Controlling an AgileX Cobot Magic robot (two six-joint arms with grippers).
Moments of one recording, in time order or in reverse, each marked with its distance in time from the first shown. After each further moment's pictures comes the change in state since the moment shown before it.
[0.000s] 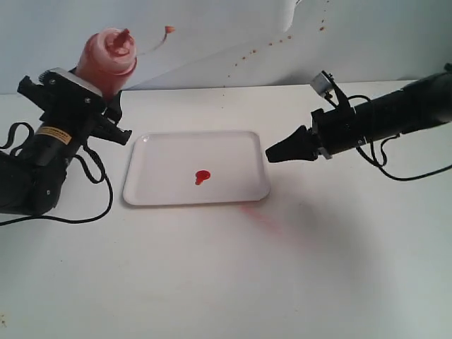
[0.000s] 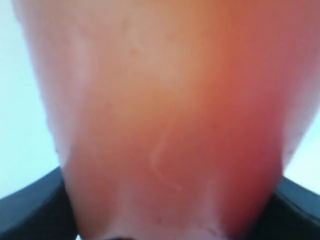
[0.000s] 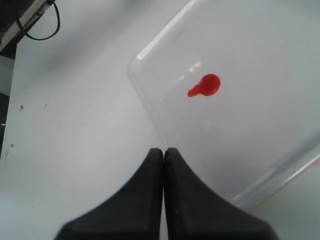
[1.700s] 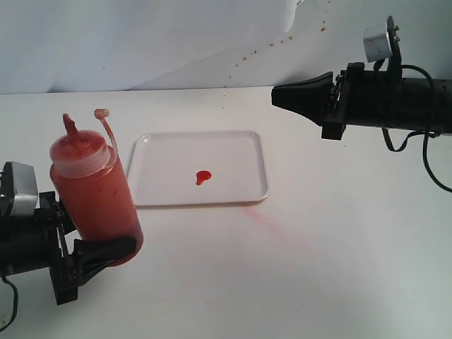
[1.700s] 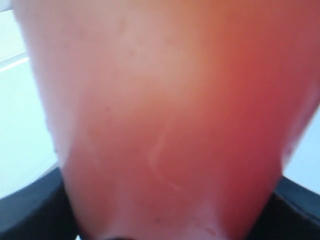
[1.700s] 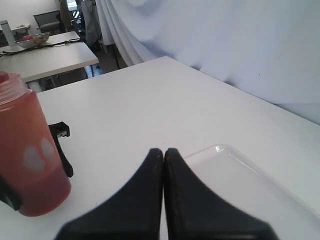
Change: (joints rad) left arm 0.334 -0.270 0.479 1.390 -0.053 -0.967; right arm 0.002 -0.397 0.420 0.484 -0.020 -0.628
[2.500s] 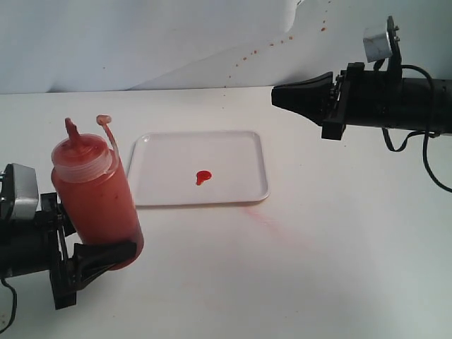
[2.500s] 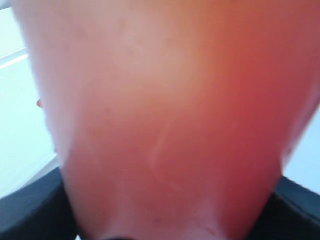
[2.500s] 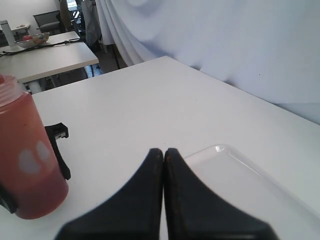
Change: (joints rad) left arm 0.000 0.000 0.000 0.023 0.000 0.010; right arm 0.000 0.000 0.000 0.000 0.000 0.000
